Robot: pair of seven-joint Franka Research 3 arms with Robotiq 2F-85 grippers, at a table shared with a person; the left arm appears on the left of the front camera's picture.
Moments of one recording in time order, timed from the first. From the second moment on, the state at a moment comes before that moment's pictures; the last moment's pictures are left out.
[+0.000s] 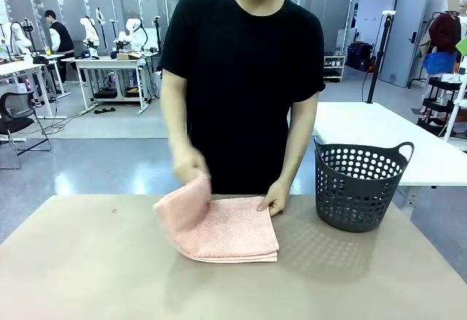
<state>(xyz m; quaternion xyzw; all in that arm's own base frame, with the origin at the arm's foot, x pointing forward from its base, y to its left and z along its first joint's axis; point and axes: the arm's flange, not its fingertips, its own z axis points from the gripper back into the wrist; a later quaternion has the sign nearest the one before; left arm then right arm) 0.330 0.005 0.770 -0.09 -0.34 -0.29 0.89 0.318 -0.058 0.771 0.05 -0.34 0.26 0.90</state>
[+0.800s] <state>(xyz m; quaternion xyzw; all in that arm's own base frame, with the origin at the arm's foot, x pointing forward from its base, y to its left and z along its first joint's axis) 0.330 0.005 0.770 -0.09 -0.34 -0.29 0.89 0.318 -0.058 0.771 0.05 -0.34 0.26 0.90</state>
